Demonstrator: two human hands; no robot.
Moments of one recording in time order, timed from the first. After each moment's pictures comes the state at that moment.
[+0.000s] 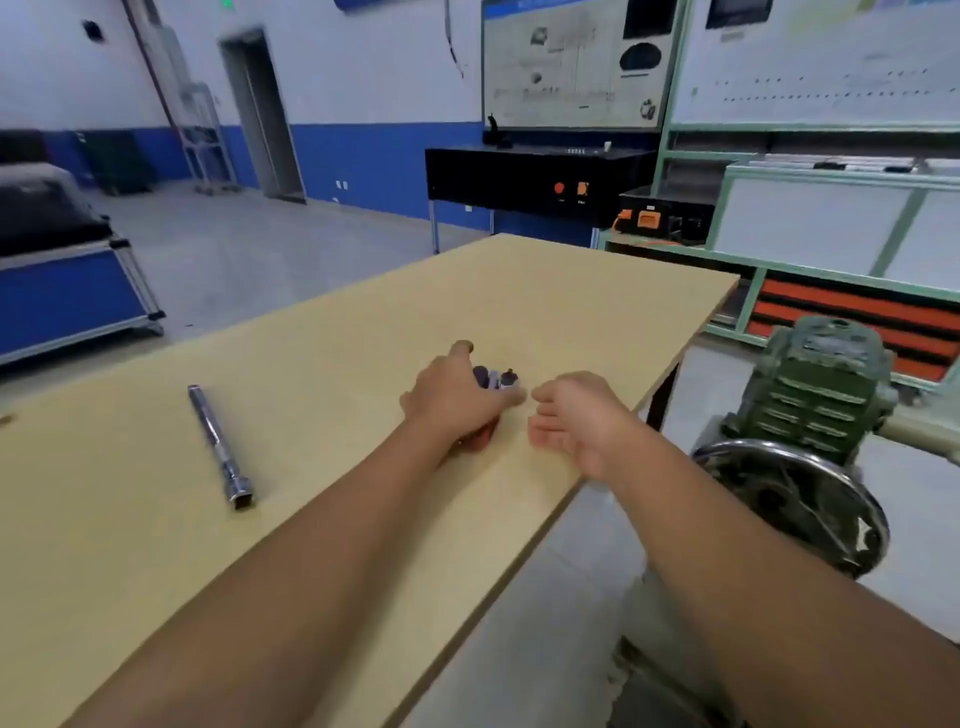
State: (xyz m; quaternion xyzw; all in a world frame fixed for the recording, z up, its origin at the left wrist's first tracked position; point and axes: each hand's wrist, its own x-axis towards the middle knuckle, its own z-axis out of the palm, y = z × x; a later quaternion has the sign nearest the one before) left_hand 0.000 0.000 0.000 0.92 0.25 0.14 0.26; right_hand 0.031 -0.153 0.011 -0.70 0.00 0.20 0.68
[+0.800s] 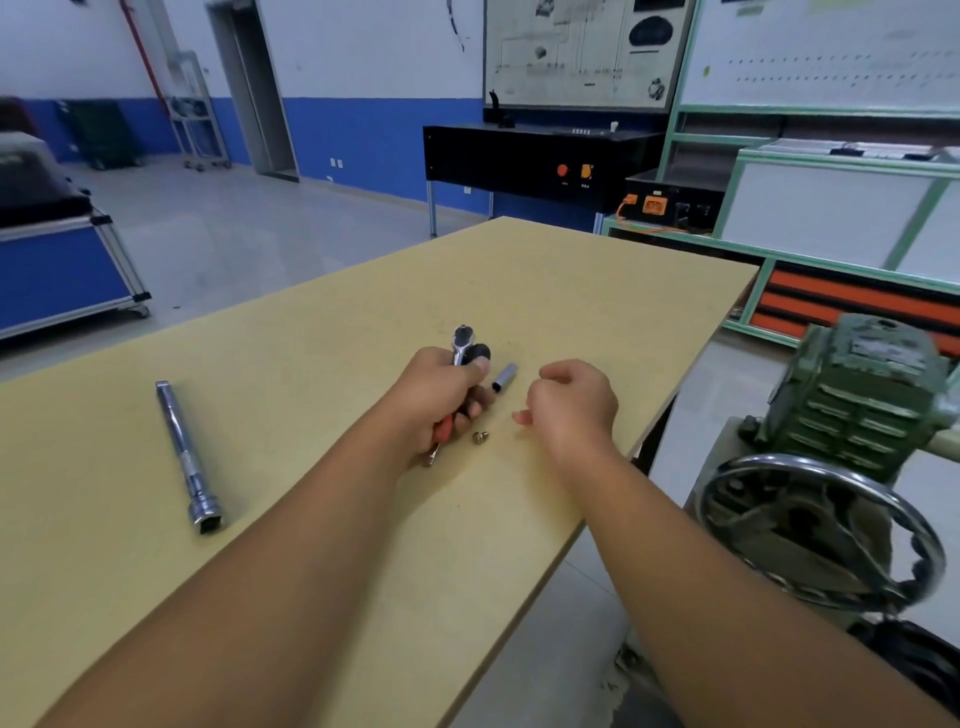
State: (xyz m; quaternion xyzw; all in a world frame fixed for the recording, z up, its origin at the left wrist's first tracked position) left_hand 0.018 0.037 -0.003 0.74 0.21 0.05 0.63; right_hand 0.061 -0.109 -0.023 -0.75 0.01 0.02 0.67
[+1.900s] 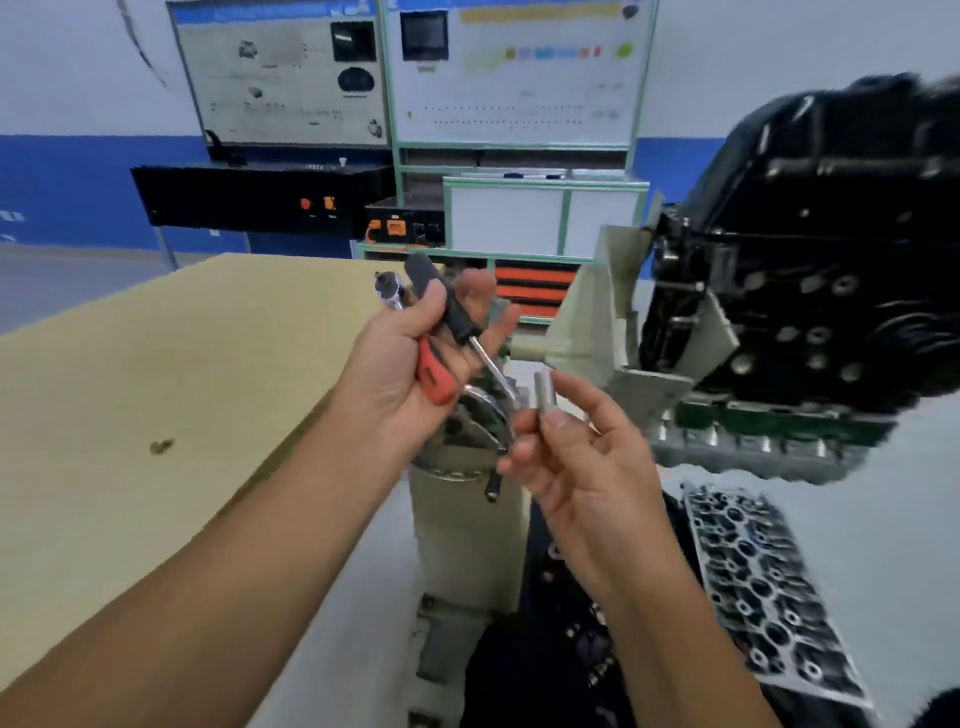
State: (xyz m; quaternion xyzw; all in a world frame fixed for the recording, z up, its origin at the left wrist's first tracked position) left_hand -0.090 -0.283 0.094 0.29 -0.11 -0.09 0.95; right_hand -0.157 -0.417 0.020 -0.43 -0.09 -0.09 0.89
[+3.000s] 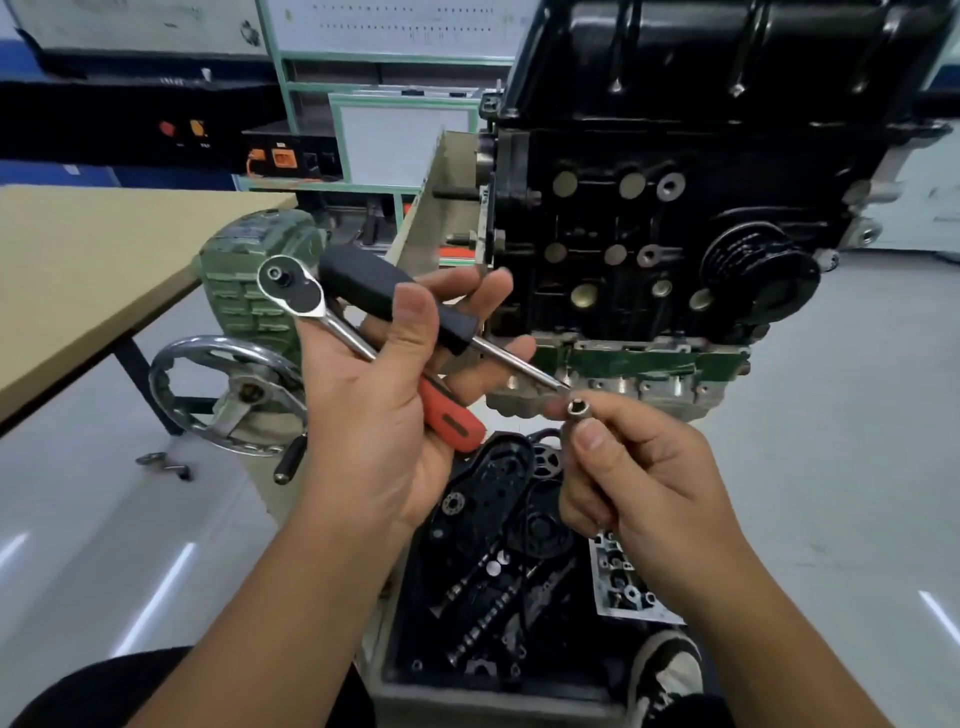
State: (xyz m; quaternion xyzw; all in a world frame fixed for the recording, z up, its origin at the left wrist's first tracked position) left_hand -0.120 -0.490 0.021 0.38 -0.20 0.05 0.90; right_hand -0.175 -0.651 -0.034 -0.64 -0.13 -0.14 0.74
